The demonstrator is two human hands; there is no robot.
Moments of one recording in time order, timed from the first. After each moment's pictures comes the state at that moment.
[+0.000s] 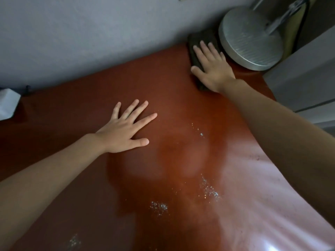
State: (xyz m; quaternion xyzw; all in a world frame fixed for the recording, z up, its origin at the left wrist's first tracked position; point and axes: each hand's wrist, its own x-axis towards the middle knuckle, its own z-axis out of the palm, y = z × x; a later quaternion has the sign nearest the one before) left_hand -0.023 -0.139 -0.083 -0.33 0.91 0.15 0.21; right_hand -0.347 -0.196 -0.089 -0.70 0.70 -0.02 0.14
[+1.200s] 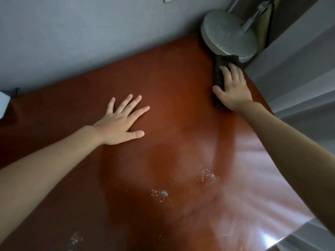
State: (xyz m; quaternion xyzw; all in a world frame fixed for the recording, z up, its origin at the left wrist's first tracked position) left_hand -0.026 -0.139 -0.080 -0.33 0.91 0.15 0.20; right_hand -0.379 -0.087 -0.085 -0.57 0.81 -0.07 0.14
